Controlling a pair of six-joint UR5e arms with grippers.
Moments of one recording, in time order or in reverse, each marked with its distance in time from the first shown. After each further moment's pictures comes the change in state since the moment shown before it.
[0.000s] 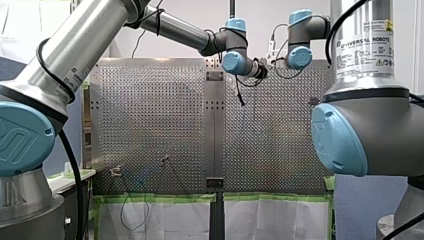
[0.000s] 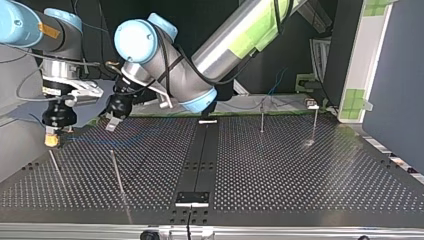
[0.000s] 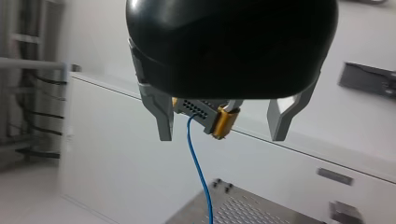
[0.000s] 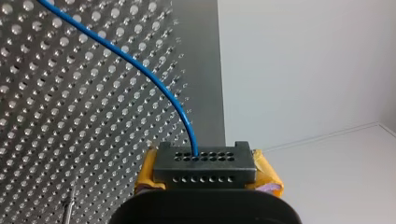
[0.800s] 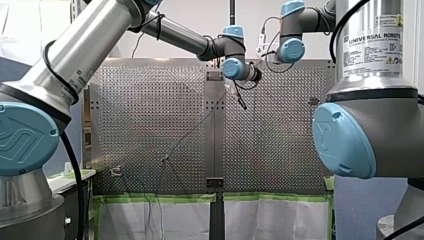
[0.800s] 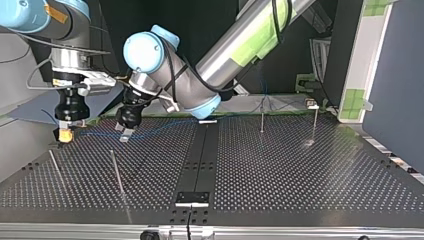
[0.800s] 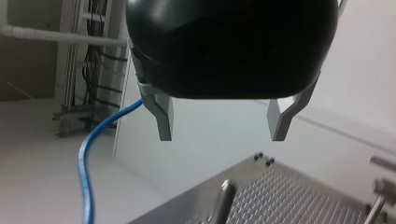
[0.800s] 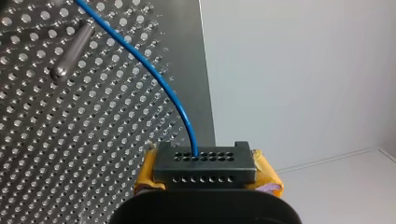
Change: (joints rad) left arm 0.034 -0.024 0.000 0.058 -0.067 -0.147; right arm 0.082 -0.044 0.005 0.046 0.014 -0.007
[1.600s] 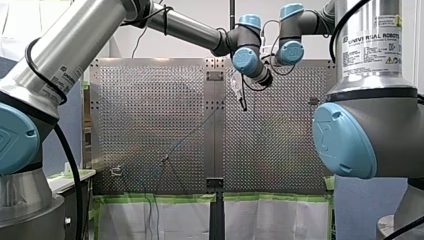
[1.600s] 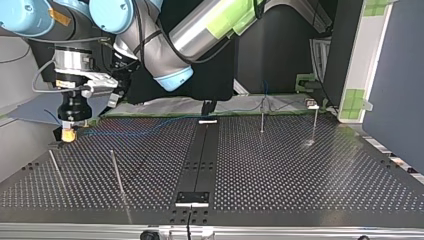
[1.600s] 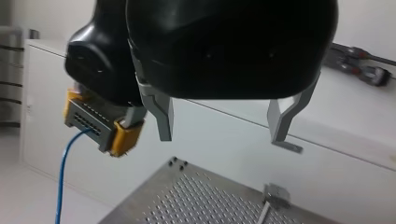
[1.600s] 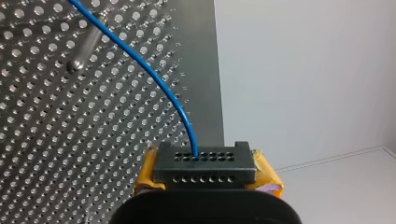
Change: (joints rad) left arm -0.147 0.001 0.000 -0.180 -0.157 0.200; right arm 0.002 0.016 0.000 -0.001 0.012 -0.010
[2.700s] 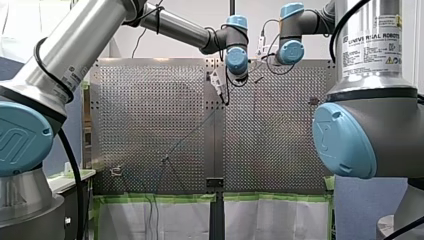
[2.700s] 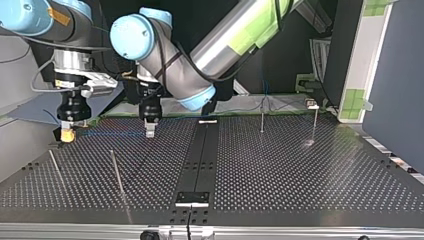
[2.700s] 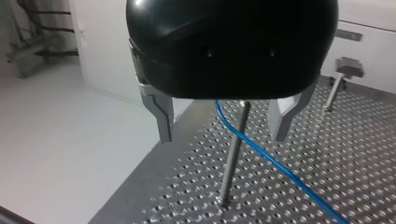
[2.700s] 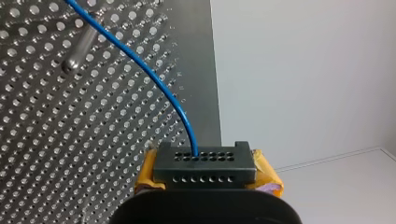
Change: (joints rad) left arm 0.102 0.032 0.000 0.043 -0.211 0.009; right arm -0.001 -0.003 0.000 -0.002 -0.001 -0.004
